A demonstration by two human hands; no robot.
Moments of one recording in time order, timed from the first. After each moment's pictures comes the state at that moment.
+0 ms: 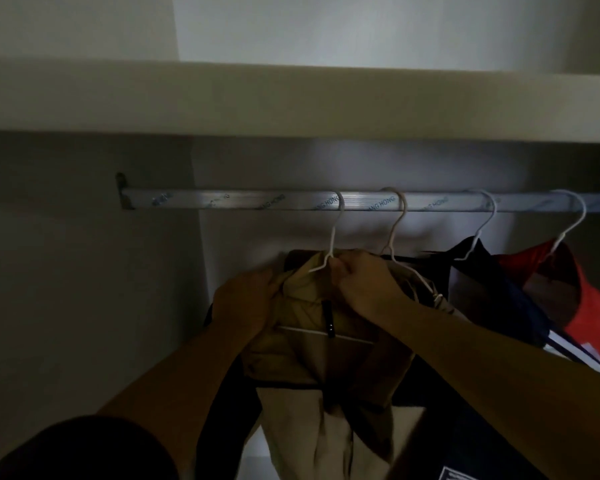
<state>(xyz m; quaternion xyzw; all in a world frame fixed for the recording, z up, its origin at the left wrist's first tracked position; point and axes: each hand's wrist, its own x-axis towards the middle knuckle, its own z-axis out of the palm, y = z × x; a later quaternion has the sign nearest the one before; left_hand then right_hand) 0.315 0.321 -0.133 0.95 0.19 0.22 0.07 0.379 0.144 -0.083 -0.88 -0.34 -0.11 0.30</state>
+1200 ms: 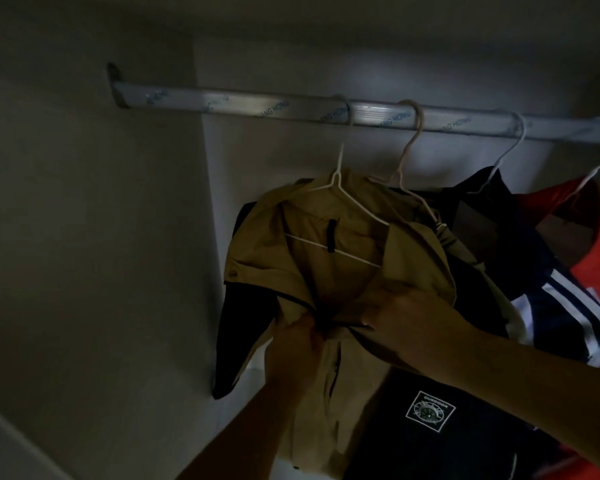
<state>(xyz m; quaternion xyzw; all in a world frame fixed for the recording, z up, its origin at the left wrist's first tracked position) 0.271 0.196 -0.290 0.90 0.26 0.19 0.30 0.329 0.050 -0.153 -0.83 -0.52 -0.05 -0.21</state>
